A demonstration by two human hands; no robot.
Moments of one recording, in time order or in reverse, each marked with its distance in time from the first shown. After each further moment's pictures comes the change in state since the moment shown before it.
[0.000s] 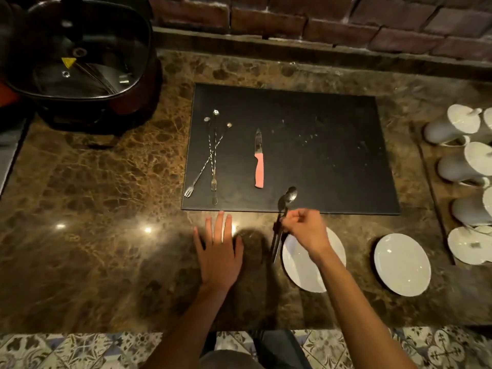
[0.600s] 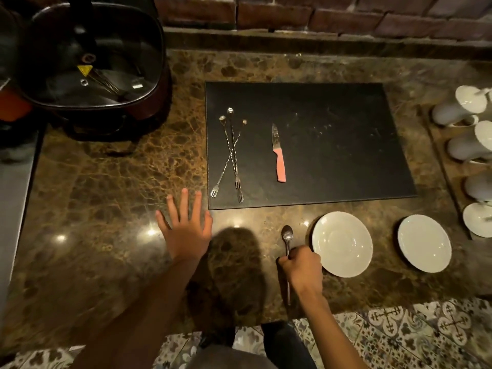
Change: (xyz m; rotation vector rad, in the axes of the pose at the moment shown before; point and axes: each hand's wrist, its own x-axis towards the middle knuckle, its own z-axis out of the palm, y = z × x) left_hand 0.065 -0.141 -0.030 0.086 0.105 -0.045; right_hand -0.086 0.019 0.102 -0.413 0.145 0.224
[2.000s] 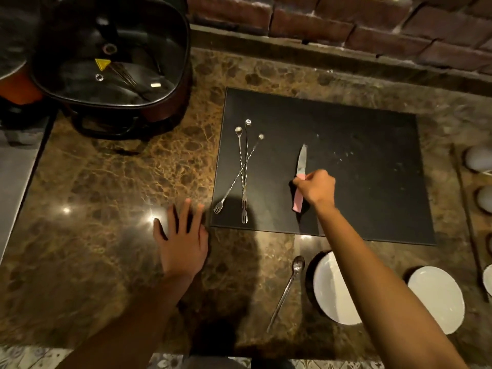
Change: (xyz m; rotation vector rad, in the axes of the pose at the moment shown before) left_hand 0.003 0.003 -0.007 0.030 -0.074 -0.032; right_hand 0.200 -0.133 -0.076 0.106 0.107 -0.191
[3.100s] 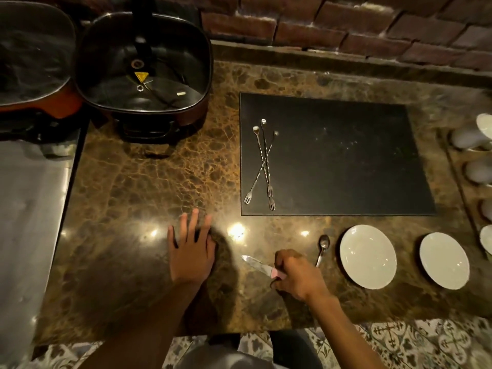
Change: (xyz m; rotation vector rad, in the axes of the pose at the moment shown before) left_hand -0.030 -0.087 -0.004 -0.016 0.012 0.153; right_hand -0.240 0.049 0.076 -0.507 -0.467 -0.330
